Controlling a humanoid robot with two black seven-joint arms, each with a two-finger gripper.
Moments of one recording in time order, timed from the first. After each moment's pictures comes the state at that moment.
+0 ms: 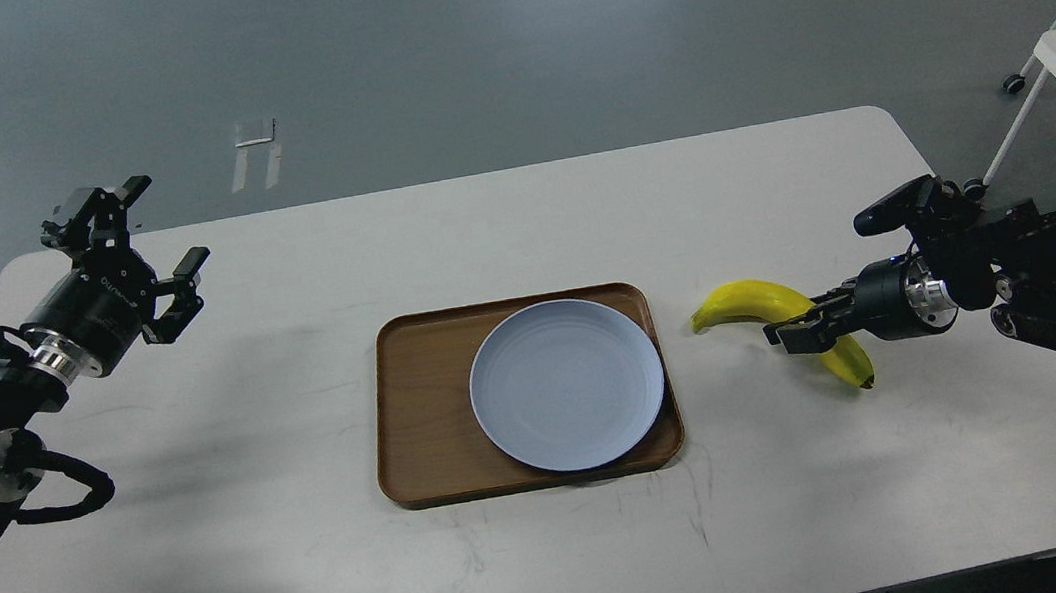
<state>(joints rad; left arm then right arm) -0.71 0.52 -0.45 -0.64 0.11 -0.49 -0.49 1.10 -0.52 -0.46 0.76 -1.32 0.12 0.49</state>
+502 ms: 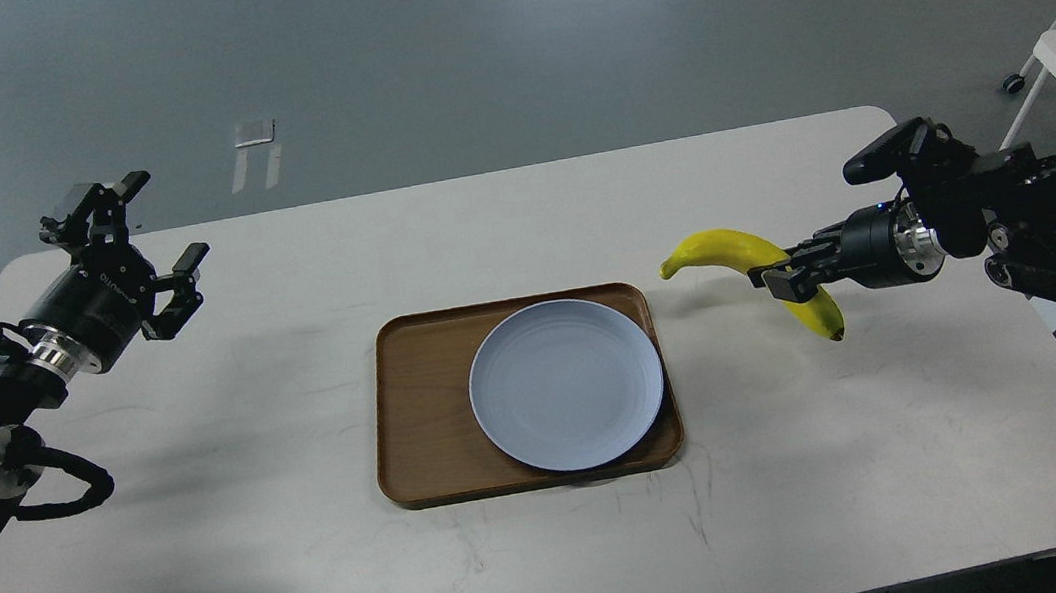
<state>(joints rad) -0.71 0.52 -0.46 -0.65 0.11 -0.49 -0.49 1.28 -0.54 -0.47 0.84 -1.33 0.10 0.49</state>
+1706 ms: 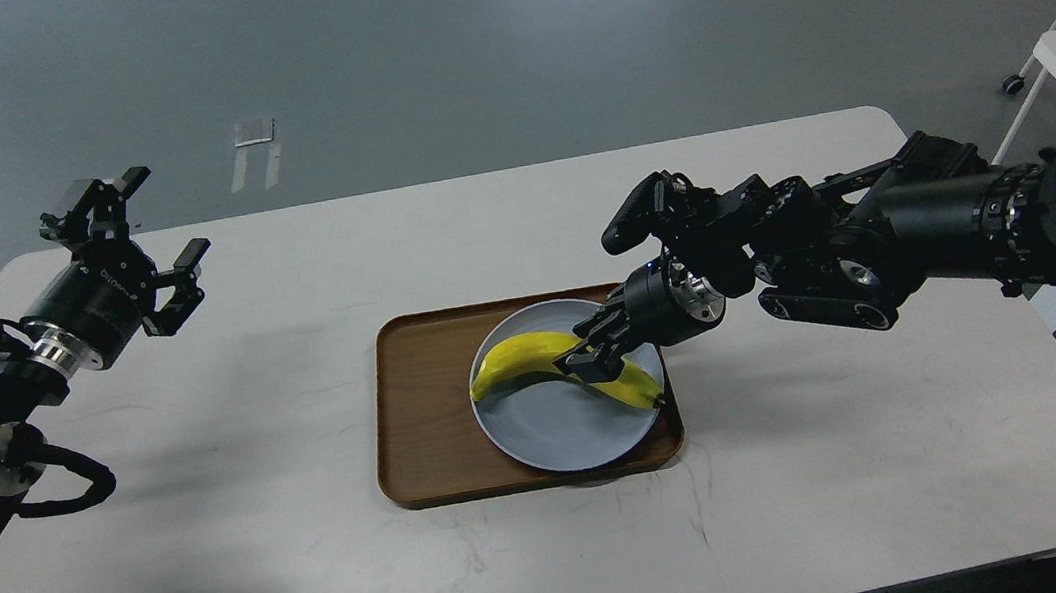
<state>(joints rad) -0.71 0.52 -0.47 -0.65 0.12 -0.49 -0.49 1.39 -0.10 -0.71 0.83 -1.15 0.11 0.49</state>
